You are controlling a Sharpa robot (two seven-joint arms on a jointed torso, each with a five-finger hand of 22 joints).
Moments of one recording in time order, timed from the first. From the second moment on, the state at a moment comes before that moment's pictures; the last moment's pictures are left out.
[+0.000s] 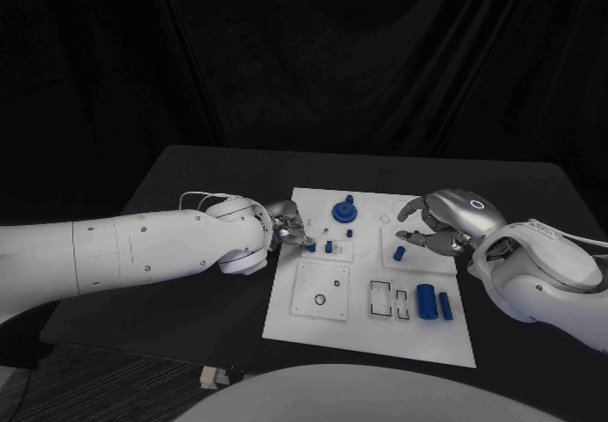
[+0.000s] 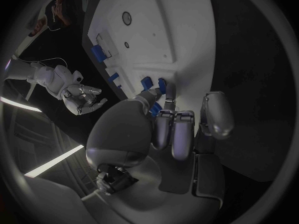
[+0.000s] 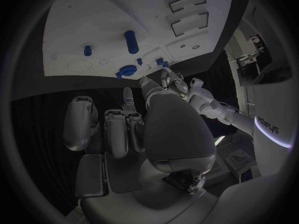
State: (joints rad) left arm 1.19 -0.74 -0.21 1.56 -1.05 -0.23 -0.49; left_hand 1.24 -0.05 0.35 0.01 0.35 1.01 0.05 0.38 0.54 1.47 -0.04 1.45 1.31 1.47 -0.09 1.53 1.31 0.08 1.42 0.03 1.13 1.31; right arm 1.19 -0.99 -0.21 1.78 -1.69 -0.48 -0.30; right_hand 1.36 -0.10 0.17 0.22 0.24 0.86 0.10 0.29 0.24 1.47 0.01 1.57 1.31 1.47 -0.06 1.51 1.31 0.05 1.44 0.06 1.28 1.31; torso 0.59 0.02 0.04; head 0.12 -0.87
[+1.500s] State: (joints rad) left arm 1.19 -0.75 -0.21 1.58 -1.05 -0.27 -0.45; left_hand 1.26 -0.05 0.35 0.01 0.39 1.01 0.06 0.39 0.56 1.47 -0.03 1.45 1.31 1.47 -0.09 1.53 1.31 0.08 1.42 0.03 1.13 1.31; right arm 1.19 -0.99 -0.21 1.78 -1.69 -0.48 -0.30; right_hand 1.36 -0.09 0.17 0.22 0.24 0.86 0.10 0.28 0.23 1.47 0.01 1.57 1.31 1.47 -0.06 1.51 1.31 0.05 1.44 0.06 1.27 1.31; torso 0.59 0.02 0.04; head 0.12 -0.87
